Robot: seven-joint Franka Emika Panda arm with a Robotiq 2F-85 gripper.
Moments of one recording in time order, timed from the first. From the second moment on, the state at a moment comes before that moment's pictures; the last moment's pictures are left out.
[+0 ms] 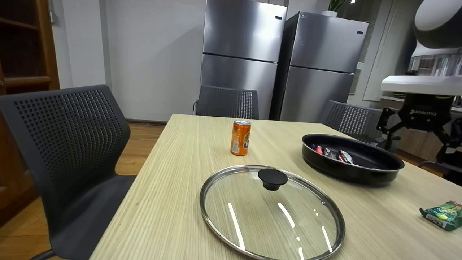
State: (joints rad) arm 0.10 0.24 -0.32 -2.46 -0.04 2.67 0.91
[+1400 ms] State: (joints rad) arm 0.03 0.27 -0.31 -2.55 -0.04 2.76 0.91
